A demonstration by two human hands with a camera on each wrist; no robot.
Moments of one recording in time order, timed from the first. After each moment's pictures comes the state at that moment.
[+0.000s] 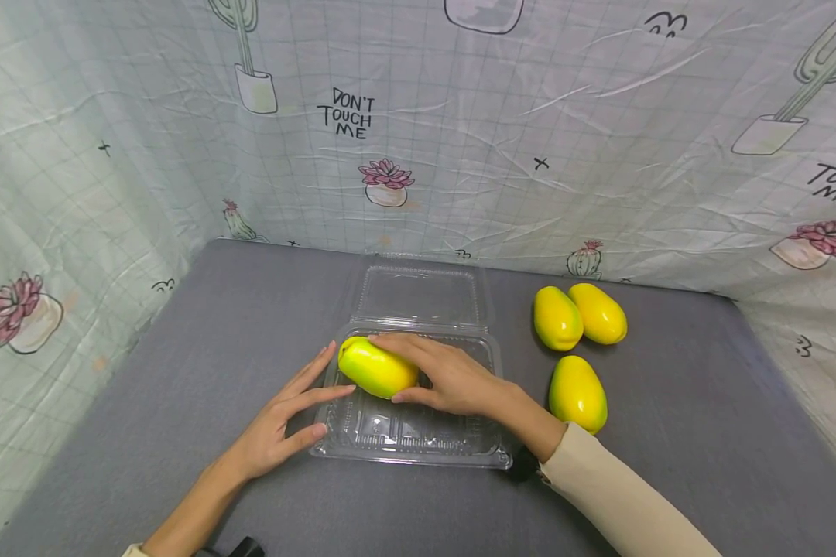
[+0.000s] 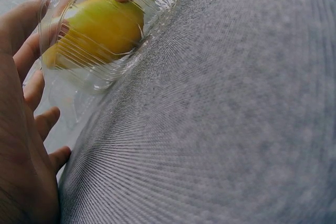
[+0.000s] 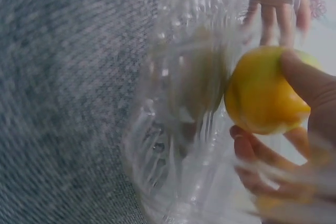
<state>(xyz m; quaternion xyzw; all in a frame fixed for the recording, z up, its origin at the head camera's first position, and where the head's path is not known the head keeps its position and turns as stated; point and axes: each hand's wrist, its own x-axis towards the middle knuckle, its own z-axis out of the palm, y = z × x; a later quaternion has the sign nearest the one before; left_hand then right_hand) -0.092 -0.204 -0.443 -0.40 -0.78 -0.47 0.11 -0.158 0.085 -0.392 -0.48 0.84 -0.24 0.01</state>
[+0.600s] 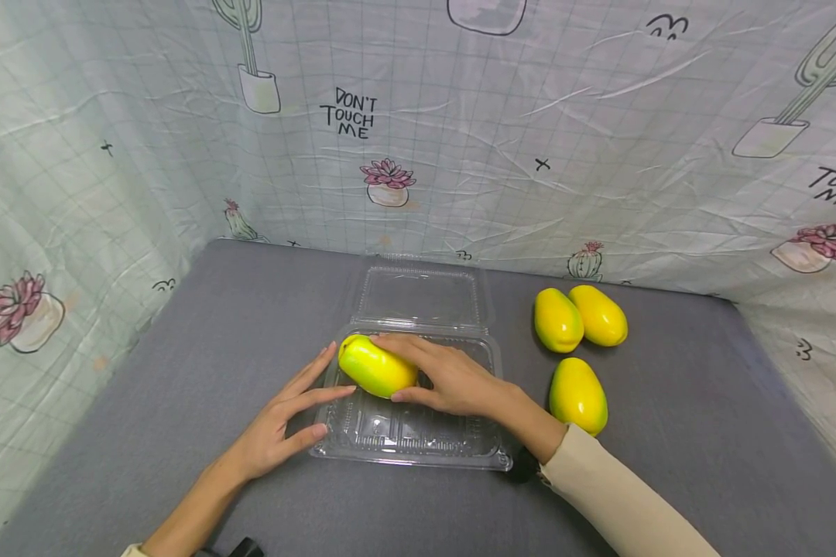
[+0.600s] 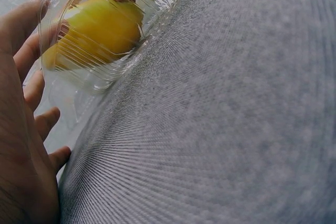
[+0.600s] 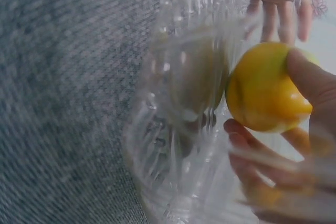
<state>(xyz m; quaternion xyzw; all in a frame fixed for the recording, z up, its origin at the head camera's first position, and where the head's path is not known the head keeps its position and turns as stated) -0.091 -0.204 -0.444 -0.40 -0.78 -0.47 0.11 -0.157 0.085 -0.393 -0.47 0.85 -0.24 0.03</state>
